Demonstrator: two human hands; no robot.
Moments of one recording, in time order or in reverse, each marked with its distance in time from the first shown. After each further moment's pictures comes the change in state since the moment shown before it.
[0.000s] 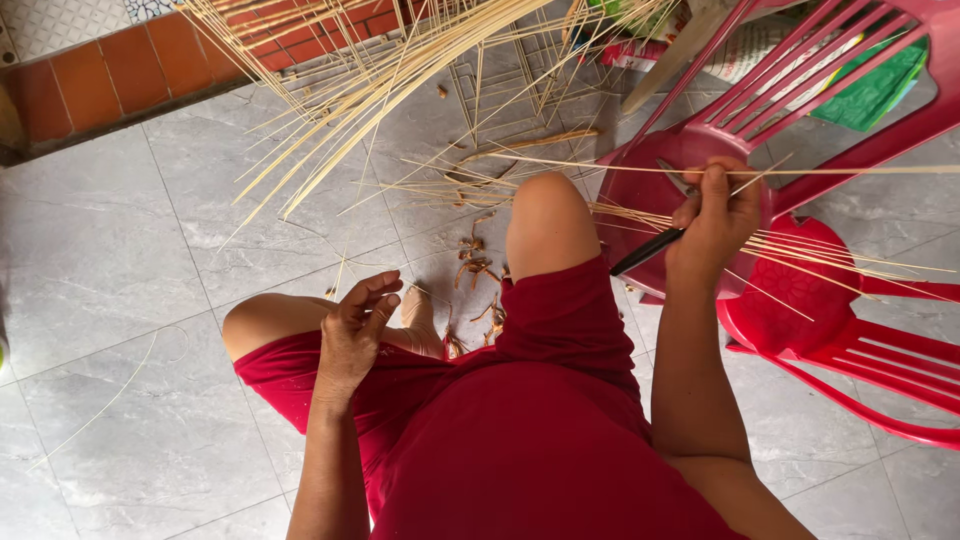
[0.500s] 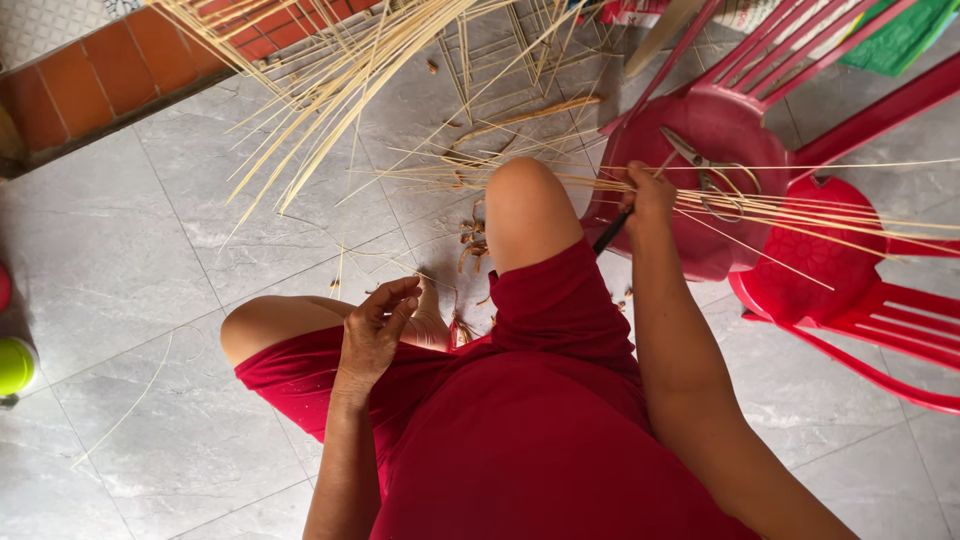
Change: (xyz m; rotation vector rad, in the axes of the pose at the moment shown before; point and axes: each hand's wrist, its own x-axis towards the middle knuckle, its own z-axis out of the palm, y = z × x) left_hand 0.008 -0.017 0.028 0.026 -0.123 -0.113; right_hand 0.030 0.202 -0.081 -0.135 0.232 0.739
